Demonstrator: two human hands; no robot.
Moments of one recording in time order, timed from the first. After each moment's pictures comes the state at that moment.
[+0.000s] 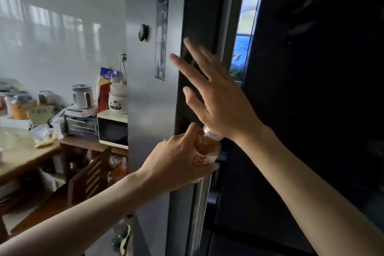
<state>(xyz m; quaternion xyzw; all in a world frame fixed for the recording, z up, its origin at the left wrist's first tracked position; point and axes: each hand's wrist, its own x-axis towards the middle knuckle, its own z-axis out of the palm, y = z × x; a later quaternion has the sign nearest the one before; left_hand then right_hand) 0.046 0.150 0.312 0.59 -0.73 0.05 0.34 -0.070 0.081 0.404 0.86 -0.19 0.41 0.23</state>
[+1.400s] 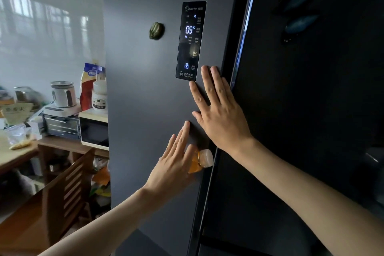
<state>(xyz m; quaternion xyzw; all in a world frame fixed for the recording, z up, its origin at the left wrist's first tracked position) 0.039 0.028 0.228 0.52 -0.77 0.20 0.32 -0.104 -0.038 0.352 0.78 -0.33 0.26 0.46</state>
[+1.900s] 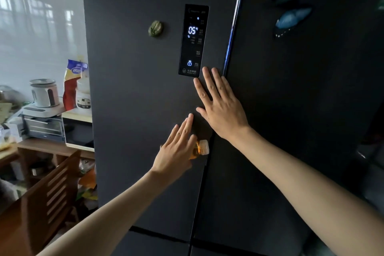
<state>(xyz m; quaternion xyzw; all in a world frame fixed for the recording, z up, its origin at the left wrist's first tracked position) 0.025 -0.044 0.229 0.53 -0.77 0.23 0.27 -0.130 -0.108 0.349 0.78 -0.36 0.23 0.46</state>
